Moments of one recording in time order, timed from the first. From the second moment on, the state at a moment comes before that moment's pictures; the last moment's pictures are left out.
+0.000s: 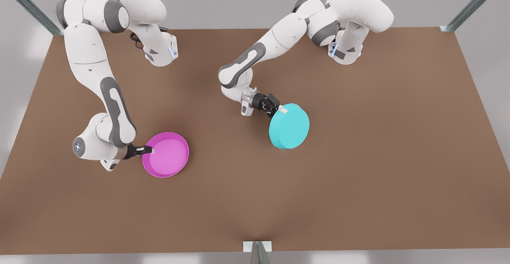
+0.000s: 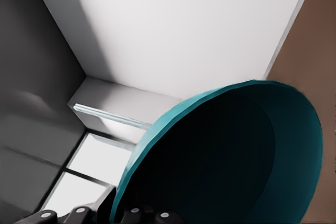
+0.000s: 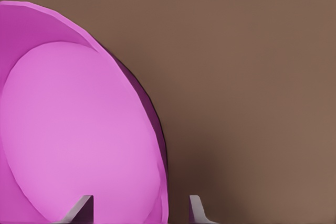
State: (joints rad) left arm -1.03 1.04 -0.19 -1.35 1.42 0.91 -1.08; right arm -0.03 0.59 -0.06 -1.88 0.44 2.20 -0.49
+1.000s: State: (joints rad) left arm -1.10 1.02 -0.21 -0.95 1.05 1.32 -1.37; right arm -0.01 0.62 -0.06 -1.87 0.43 2.22 -0.53
